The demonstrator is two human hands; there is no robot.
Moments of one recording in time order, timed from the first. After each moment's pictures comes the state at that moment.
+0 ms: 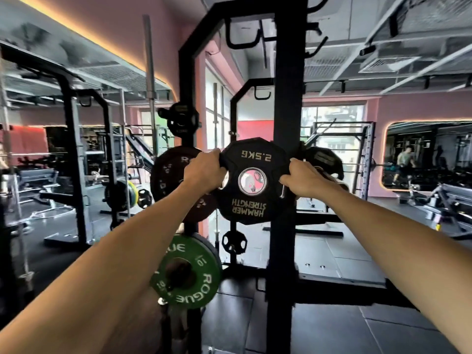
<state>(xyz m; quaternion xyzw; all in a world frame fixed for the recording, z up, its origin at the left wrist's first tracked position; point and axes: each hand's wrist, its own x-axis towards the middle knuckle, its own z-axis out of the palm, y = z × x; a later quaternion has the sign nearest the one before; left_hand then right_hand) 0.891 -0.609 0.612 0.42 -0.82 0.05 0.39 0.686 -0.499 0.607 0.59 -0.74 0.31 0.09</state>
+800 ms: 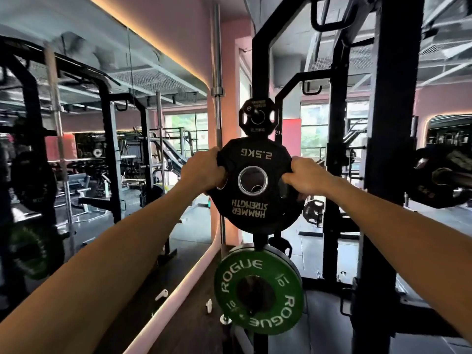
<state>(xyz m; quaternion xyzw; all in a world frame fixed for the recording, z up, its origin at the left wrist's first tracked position) 1.161 -0.881 0.619 0.42 -0.81 0.08 0.39 0.943 -0.769 0.616 0.63 -0.72 0.28 0.09</state>
